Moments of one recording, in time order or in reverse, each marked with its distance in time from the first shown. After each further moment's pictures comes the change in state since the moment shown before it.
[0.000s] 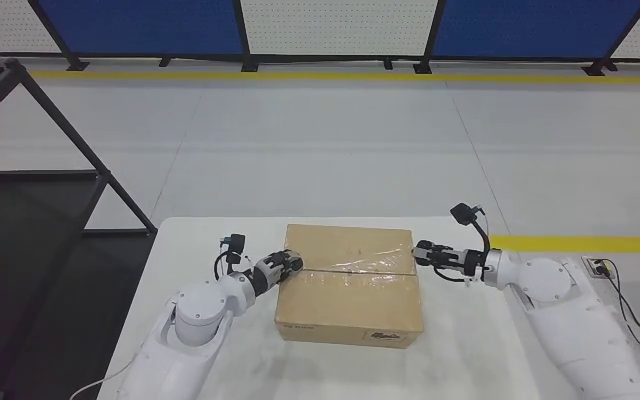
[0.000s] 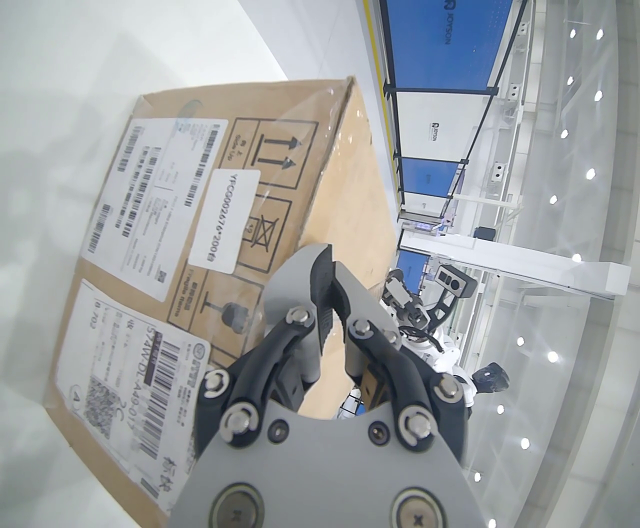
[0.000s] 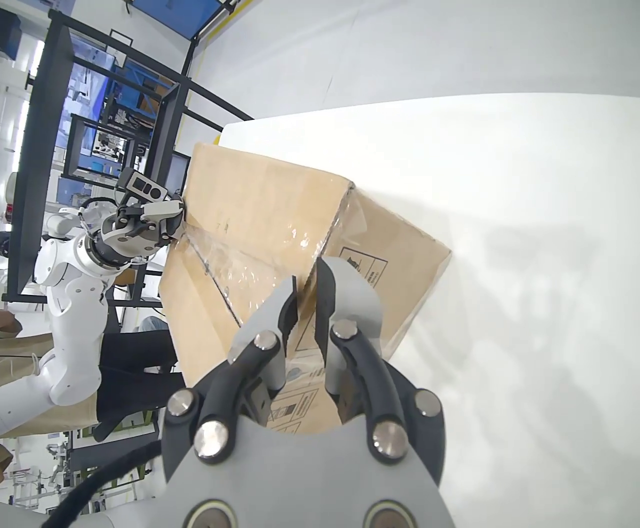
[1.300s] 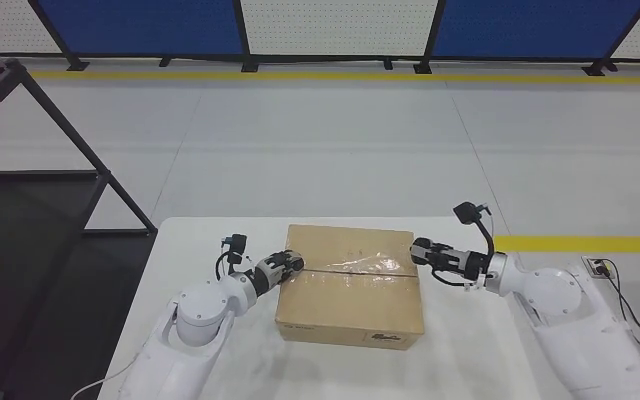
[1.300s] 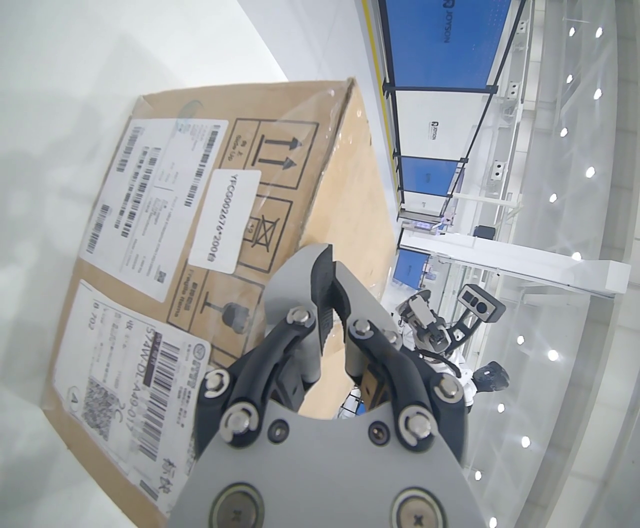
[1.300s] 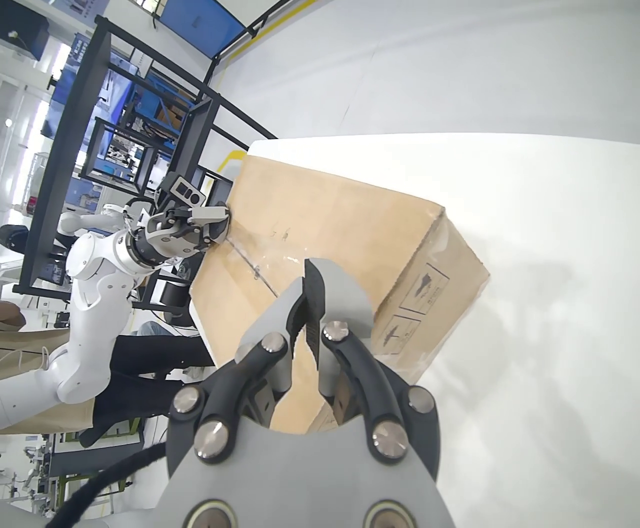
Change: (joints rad) left arm 0.000 -0.001 0.007 0.003 -0.003 -0.006 0.002; right arm -0.143 0.039 0.084 -0.309 -0.005 0.105 -0.053
